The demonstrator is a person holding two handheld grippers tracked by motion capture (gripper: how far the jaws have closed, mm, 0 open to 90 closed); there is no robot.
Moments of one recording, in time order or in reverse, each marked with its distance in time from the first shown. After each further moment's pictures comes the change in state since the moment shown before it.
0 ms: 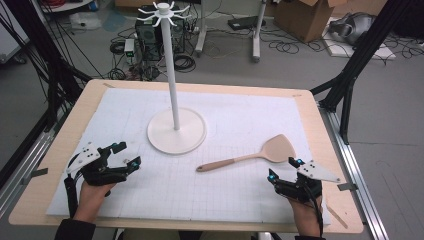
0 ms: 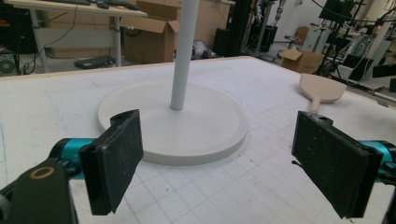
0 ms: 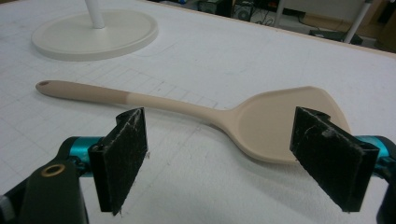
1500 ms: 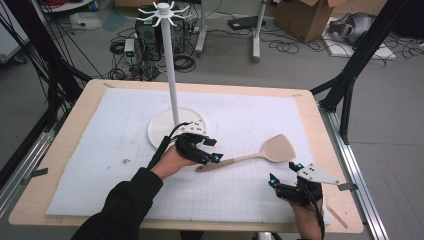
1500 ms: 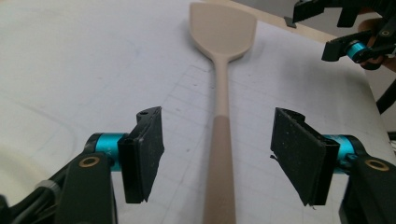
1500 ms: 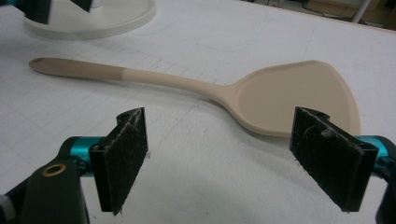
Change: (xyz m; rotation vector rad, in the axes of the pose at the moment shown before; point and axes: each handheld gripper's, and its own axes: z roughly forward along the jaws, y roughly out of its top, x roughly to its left) left arm -0.101 0.032 0.226 0.453 -0.490 0.141; right arm -0.003 -0.014 0.000 0.047 0.005 0.003
